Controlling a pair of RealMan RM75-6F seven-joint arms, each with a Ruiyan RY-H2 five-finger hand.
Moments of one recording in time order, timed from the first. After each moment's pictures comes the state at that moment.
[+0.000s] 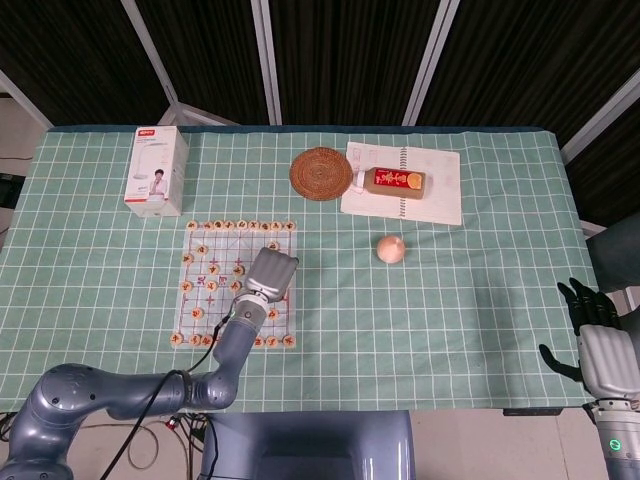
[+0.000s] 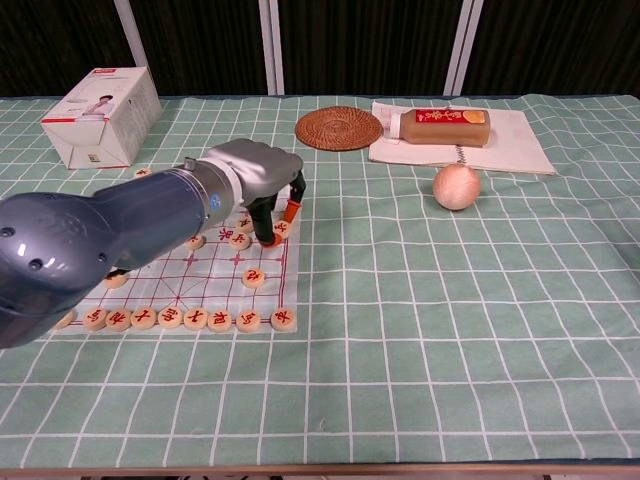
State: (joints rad) left arm -1.11 -1.88 -0.23 -1.26 0.53 0.99 0.95; right arm 0.08 -1.10 0.09 -1.67 -1.40 1.42 0.02
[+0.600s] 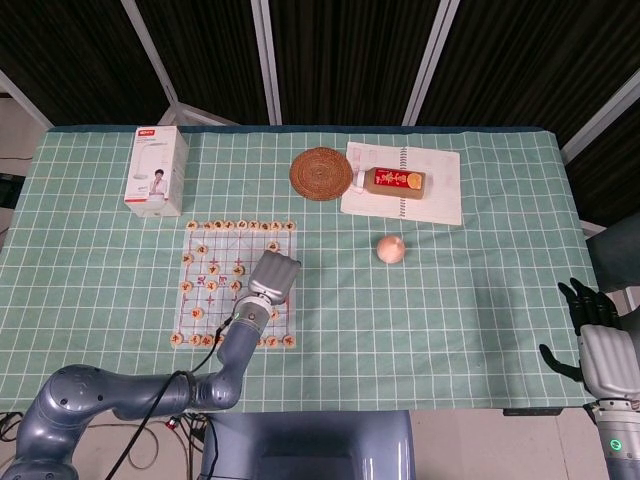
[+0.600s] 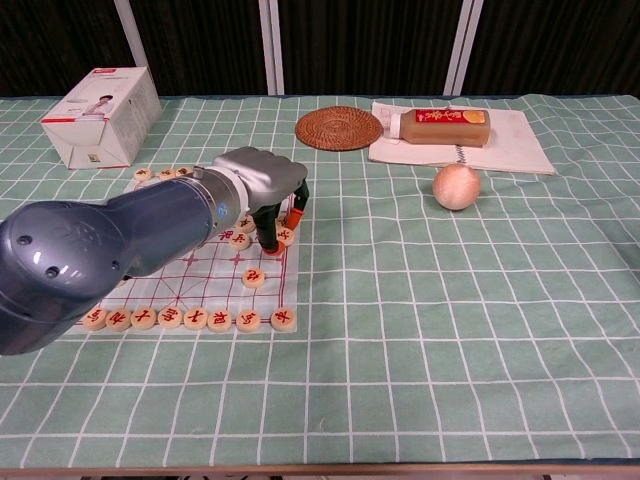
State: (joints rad) left arm -1.12 -1.90 -0.22 -1.23 0.52 0.98 0.97; right arm 0.08 -1.10 0.09 -1.67 -1.40 1.42 0.02
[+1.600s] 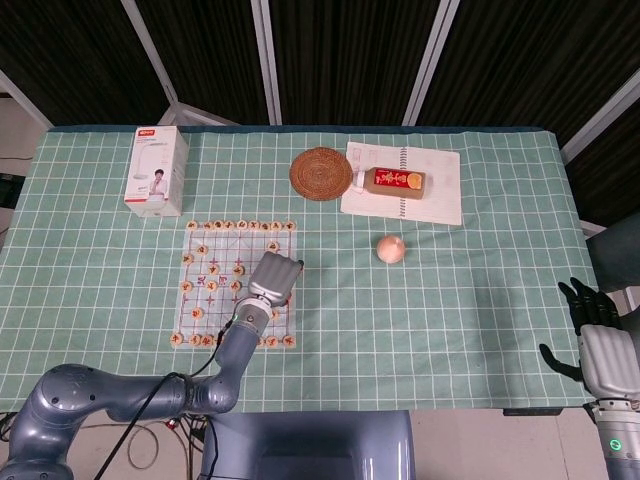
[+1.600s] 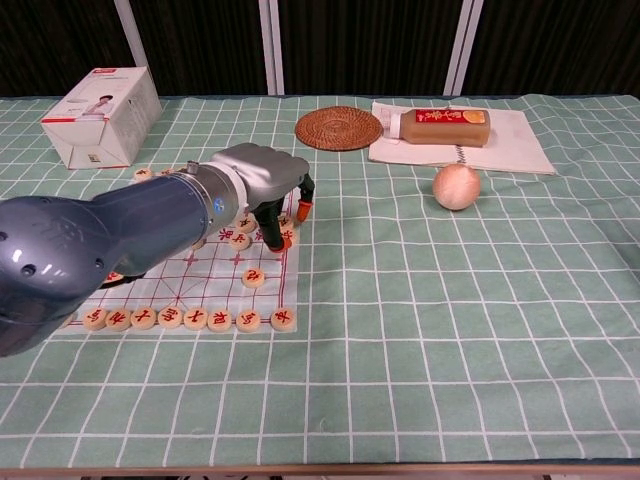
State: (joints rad) left arm -1.10 -1.87 -0.23 -1.31 0.54 1.00 0.94; right arm 0.08 -1.10 0.09 -1.66 -1.40 1.43 0.02
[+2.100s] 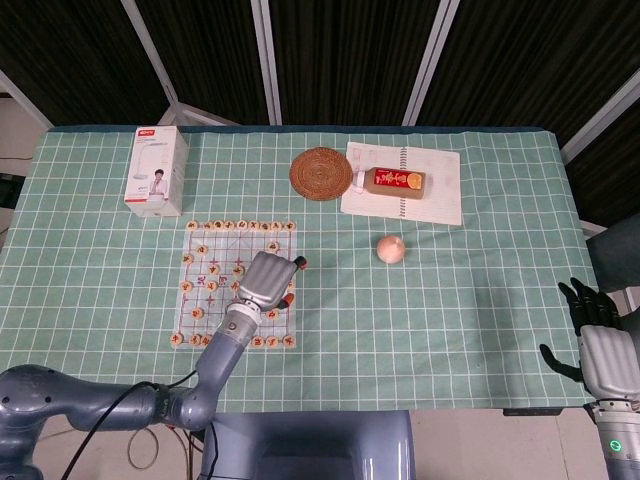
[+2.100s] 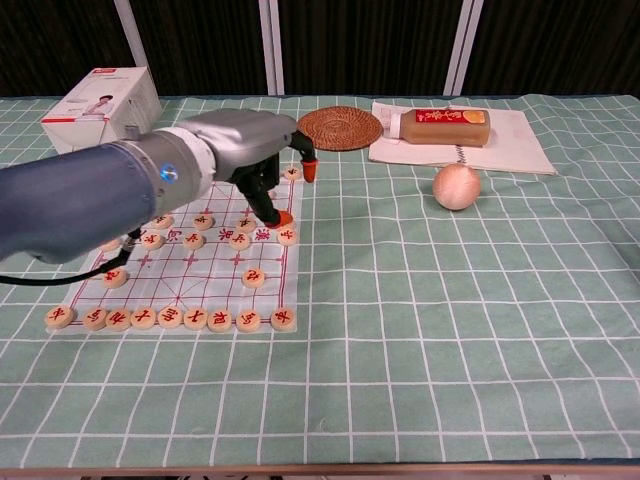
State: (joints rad) left arm -0.99 -1.72 -0.21 -1.58 0.72 1.11 0.78; right arm 0.08 -1.11 0.09 -1.66 -1.41 1.43 0.01
